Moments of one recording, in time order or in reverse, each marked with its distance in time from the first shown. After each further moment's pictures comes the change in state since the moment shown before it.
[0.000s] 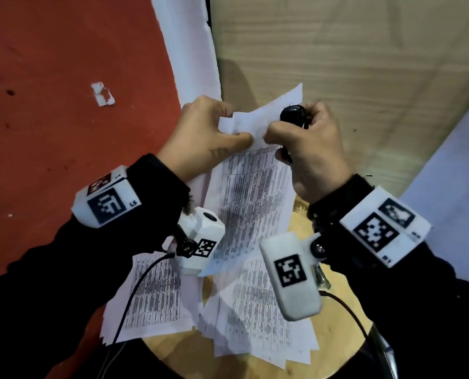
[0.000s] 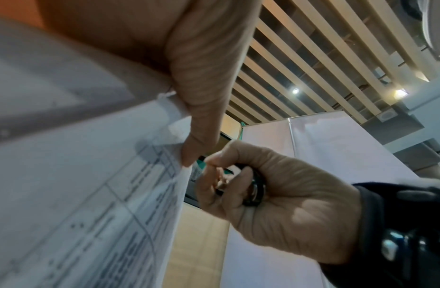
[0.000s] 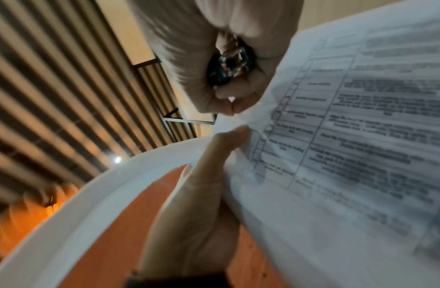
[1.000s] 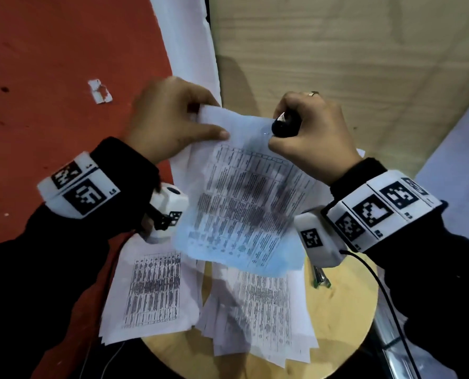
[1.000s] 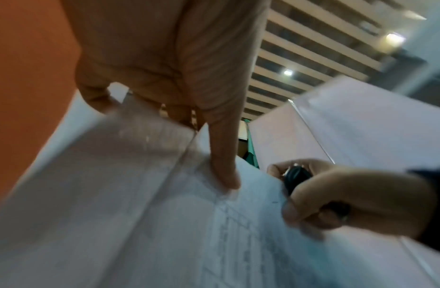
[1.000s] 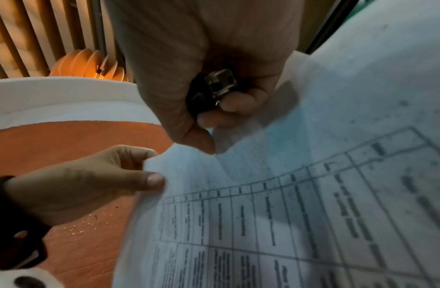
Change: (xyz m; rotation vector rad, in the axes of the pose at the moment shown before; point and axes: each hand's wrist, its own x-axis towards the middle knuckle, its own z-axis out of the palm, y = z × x) left_hand 0.015 -0.026 -0.033 0.317 0.023 0.210; right_hand 0.027 0.004 -0.022 -0.936 -0.201 -0.518
